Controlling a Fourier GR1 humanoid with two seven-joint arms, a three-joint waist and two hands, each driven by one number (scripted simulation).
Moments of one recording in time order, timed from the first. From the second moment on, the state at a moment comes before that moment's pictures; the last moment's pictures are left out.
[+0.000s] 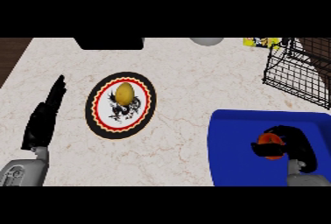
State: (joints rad) left arm -0.14 0.30 0.03 -1.44 -0.13 0.12 0.04; right arm -0.04 -0.25 0.01 -1.48 0.57 -0.07 0.88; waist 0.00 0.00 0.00
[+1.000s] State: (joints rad) left arm -0.18 0.28 0.02 -1.43 -0.15 0.09 0.04; right arm -0.82 -0.08 0.11 -1.05 0.87 -0.26 0.92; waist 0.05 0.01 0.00
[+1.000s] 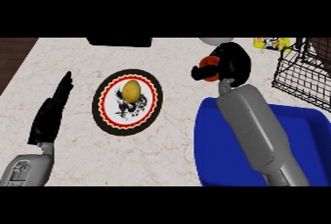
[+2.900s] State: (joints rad) left arm -0.17 0.27 0.07 -1.45 -0.16 0.06 0.06; right arm -1.16 -0.63 -0.03 -0.55 1.17 -0.20 0.62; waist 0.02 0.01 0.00
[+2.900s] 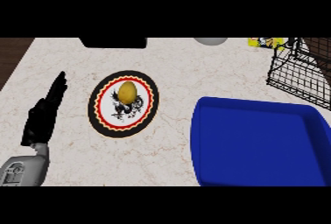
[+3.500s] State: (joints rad) left arm -0.16 0.25 0.06 -1.46 -0.18 0.06 0.06; right arm -1.14 -0.70 -0.15 -0.37 1.08 -0.22 0.36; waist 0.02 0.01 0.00
